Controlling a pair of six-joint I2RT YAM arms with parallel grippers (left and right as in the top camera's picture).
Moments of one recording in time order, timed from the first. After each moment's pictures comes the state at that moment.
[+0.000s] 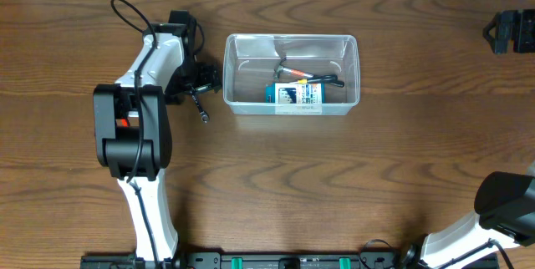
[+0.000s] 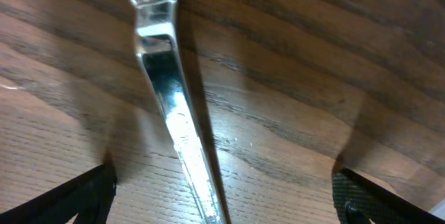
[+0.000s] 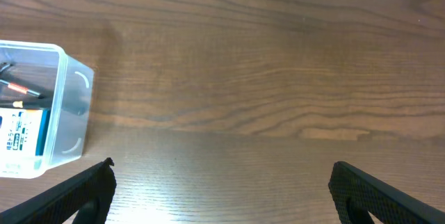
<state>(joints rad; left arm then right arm) -0.06 2.22 1.67 -1.02 0.05 -0.37 -0.44 1.85 2.17 -1.35 -0.28 -0.39</state>
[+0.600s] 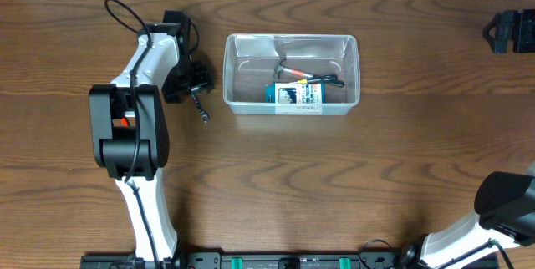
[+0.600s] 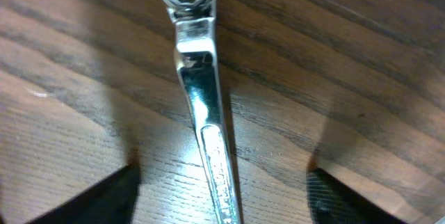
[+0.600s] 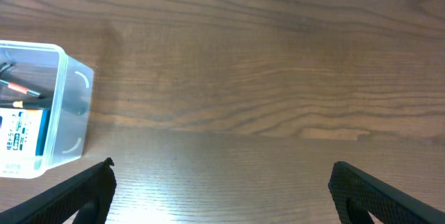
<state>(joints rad) -0.03 2.22 1.67 -1.02 0.05 -0.38 -0.44 1.85 2.17 -1.35 -0.28 -0.39</state>
